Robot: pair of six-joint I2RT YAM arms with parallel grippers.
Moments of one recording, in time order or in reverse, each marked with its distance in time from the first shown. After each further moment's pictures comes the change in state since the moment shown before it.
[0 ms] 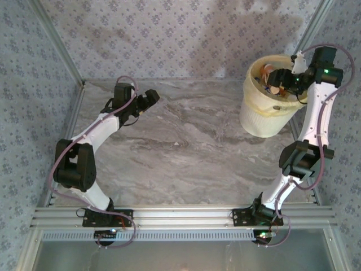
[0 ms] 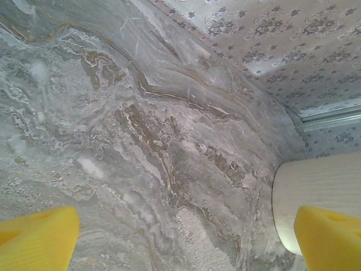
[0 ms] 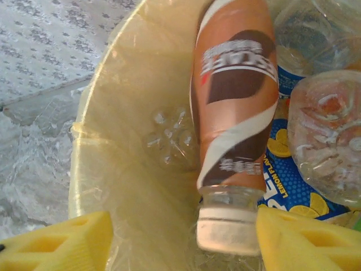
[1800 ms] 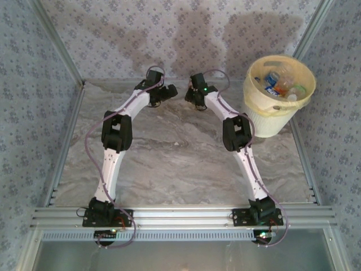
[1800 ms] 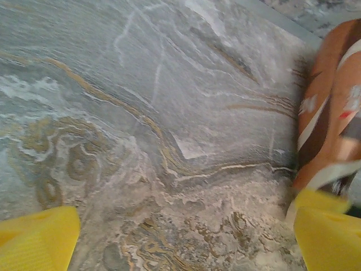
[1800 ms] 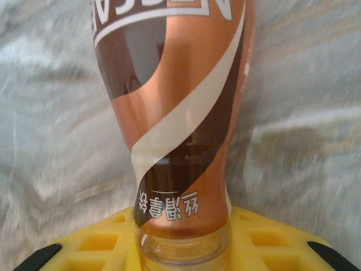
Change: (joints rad) left arm -0.081 0.834 0.954 -0.381 -0.142 0.117; right arm 0.746 0.788 0.167 0.652 0.525 0.638
